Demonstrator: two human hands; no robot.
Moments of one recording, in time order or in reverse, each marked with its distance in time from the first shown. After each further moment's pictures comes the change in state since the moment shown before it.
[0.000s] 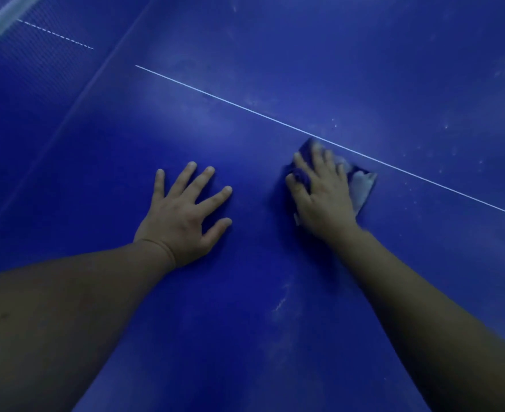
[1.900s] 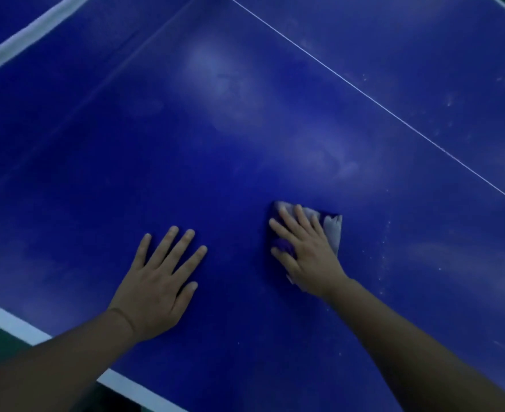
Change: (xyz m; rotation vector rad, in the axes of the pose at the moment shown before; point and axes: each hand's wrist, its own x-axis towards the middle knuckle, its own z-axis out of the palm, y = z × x) left_hand -0.370 0.090 0.027 0.100 -0.118 -0.103; right_hand -0.296 -0.027 0.026 -0.108 -0.338 -0.422
